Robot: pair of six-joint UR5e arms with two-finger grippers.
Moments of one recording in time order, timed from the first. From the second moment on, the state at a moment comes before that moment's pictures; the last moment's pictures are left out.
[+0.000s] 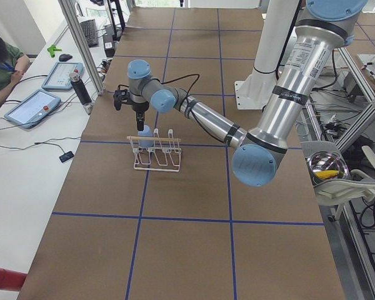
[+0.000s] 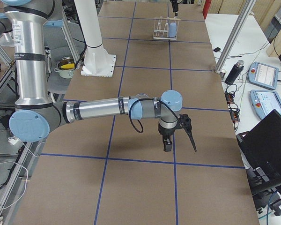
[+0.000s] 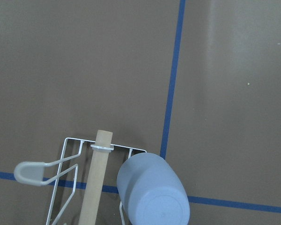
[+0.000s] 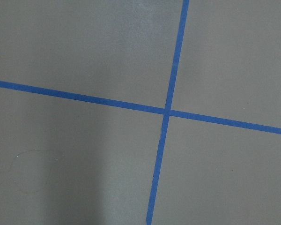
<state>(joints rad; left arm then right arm) -1.19 -1.95 -1.74 -1.71 -2.27 -0.88 1.49 -1.55 1.72 -1.63 2.26 -0.03</state>
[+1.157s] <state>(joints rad) -1.57 -1.68 -1.73 -1.37 -2.39 -0.10 1.51 -1.60 1.69 -1.64 2.29 -0.03</state>
